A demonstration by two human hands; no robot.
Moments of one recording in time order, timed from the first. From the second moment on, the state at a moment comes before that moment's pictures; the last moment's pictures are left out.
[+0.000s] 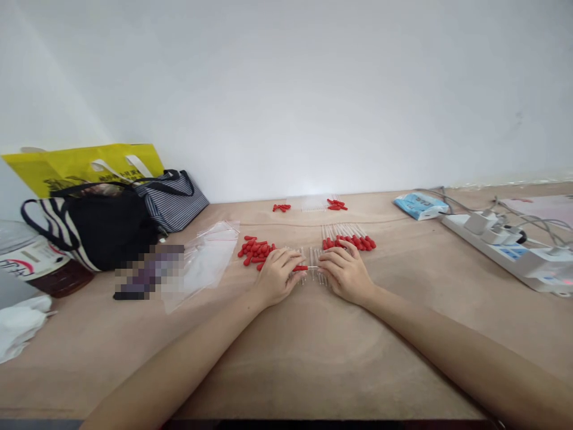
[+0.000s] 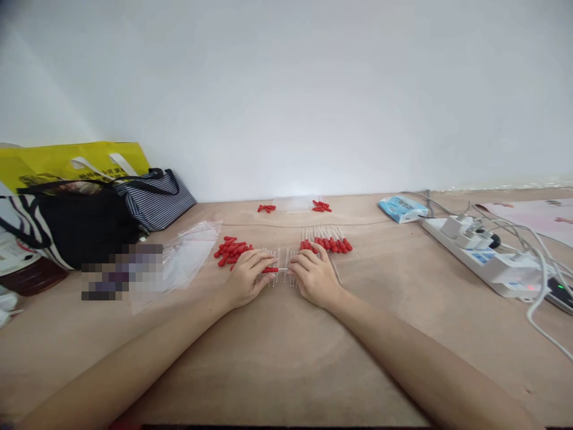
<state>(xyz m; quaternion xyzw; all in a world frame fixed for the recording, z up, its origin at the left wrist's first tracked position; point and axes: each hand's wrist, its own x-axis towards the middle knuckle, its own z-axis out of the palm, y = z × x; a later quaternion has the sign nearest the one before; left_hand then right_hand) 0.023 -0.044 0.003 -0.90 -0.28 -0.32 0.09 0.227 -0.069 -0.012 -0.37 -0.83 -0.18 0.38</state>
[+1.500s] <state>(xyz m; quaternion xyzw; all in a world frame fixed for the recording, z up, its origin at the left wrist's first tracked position) -0.022 -0.005 0.019 -0.75 -0.52 -0.40 0.05 0.235 -0.069 -0.007 -0.47 -0.77 -0.16 0.40</state>
